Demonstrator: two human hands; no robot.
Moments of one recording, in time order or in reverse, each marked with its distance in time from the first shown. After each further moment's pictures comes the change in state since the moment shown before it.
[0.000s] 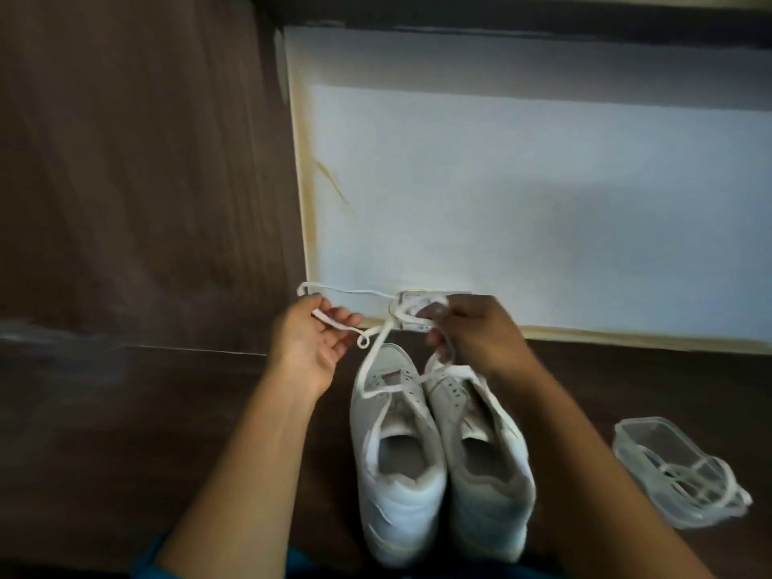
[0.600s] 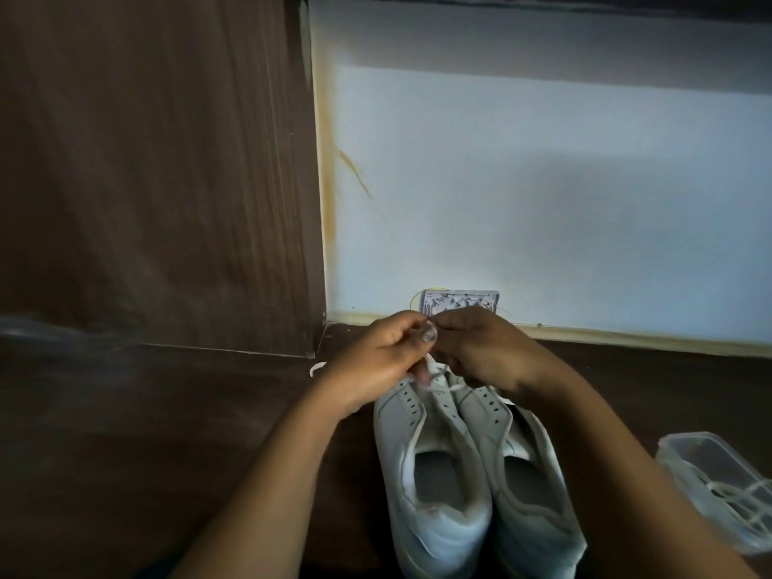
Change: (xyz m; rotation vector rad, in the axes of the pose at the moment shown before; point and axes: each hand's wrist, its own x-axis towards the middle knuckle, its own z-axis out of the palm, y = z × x) left_hand 0.007 -0.006 -0.011 0.931 -0.635 0.223; right_hand 0.011 -0.015 0.018 -0.266 -0.351 0.028
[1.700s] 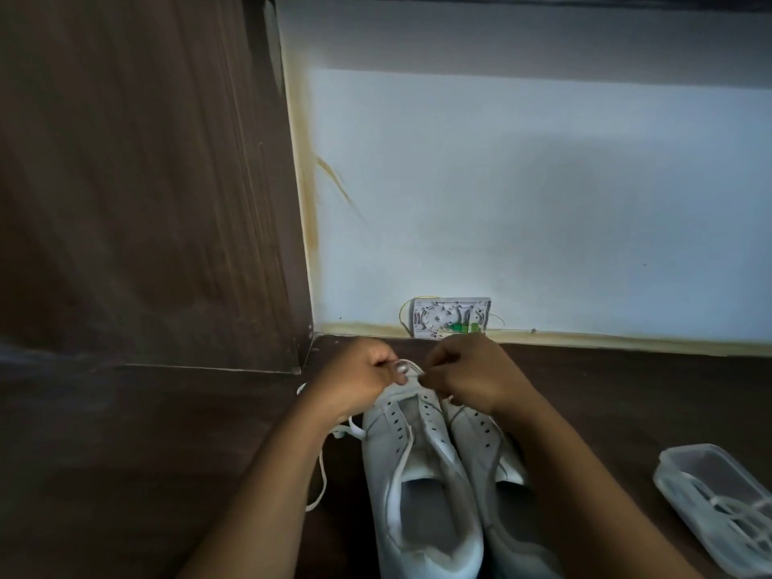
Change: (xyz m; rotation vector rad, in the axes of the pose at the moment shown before) left_hand 0.035 -0.030 -0.002 0.305 0.075 -0.168; right_hand 0.027 0.041 0.003 -0.122 0.157 0.096
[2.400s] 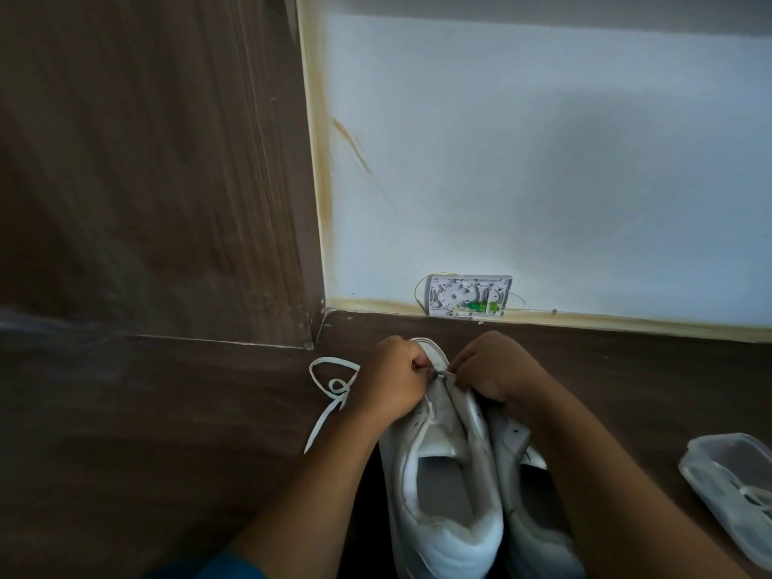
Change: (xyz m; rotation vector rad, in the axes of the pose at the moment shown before) left_hand 0.011 -0.022 0.044 0.177 0.217 0.063; right_hand 0.021 0.027 0.018 -0.110 -0.057 0.325
